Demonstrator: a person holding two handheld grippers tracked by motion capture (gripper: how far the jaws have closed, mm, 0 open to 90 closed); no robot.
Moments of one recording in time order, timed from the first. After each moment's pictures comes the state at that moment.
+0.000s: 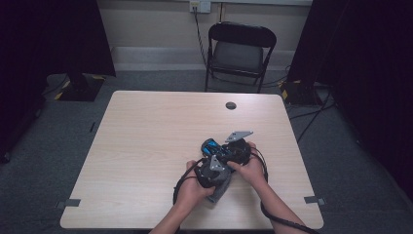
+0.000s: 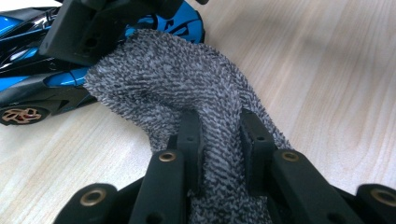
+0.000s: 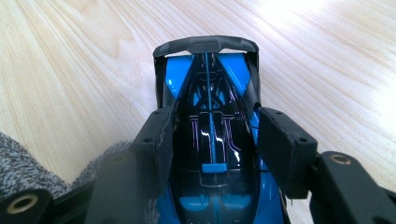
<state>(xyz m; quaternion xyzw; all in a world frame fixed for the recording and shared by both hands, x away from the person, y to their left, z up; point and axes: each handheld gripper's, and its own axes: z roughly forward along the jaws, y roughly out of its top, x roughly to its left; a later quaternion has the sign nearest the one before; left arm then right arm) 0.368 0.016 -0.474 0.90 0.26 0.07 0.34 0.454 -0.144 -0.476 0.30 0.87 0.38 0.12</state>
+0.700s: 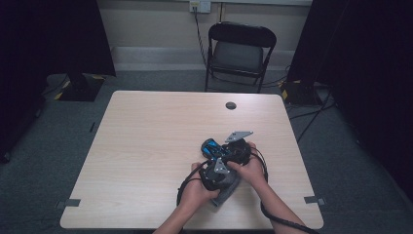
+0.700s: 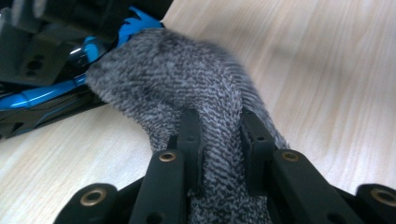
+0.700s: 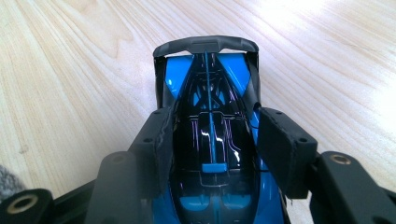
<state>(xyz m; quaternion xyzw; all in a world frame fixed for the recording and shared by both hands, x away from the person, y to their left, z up) 0.362 0.002 -0.475 0.91 0.23 0.05 0.35 0.454 -0.144 -0.476 0.30 0.86 0.38 0.13</state>
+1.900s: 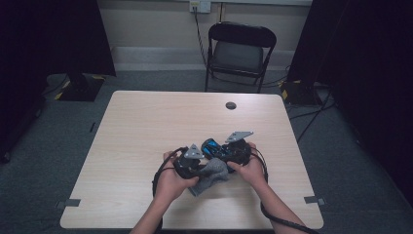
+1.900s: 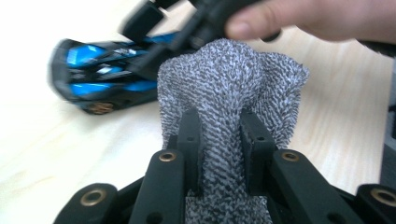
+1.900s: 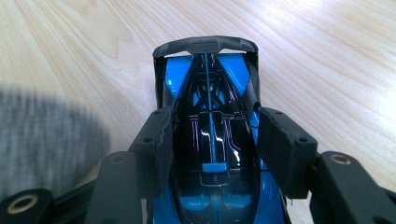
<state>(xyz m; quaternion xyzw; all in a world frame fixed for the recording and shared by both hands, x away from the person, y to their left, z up) 0.371 0.077 -0.424 0.87 0.29 0.06 0.41 0.453 -0.144 -0.477 0.30 0.86 0.38 0.13</state>
